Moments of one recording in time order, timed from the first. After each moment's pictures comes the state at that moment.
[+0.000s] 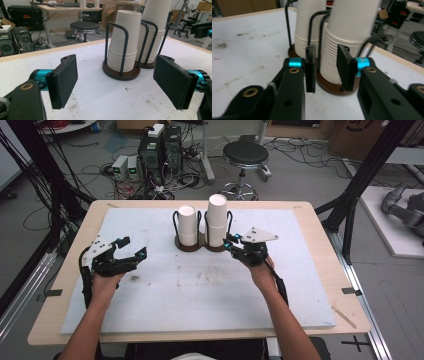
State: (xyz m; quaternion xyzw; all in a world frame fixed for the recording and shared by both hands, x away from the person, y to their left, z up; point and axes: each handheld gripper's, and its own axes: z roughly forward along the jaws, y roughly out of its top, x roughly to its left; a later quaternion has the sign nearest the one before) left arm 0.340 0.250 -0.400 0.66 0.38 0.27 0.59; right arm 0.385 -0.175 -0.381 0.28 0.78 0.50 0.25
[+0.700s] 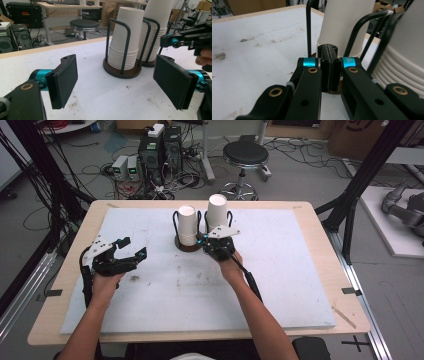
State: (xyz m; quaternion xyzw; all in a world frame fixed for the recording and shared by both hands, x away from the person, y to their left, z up) left arm 0.344 0.251 -0.404 0.67 0.39 0.26 0.58; right arm 0.415 -0.095 -0.407 0.28 0.79 0.50 0.22
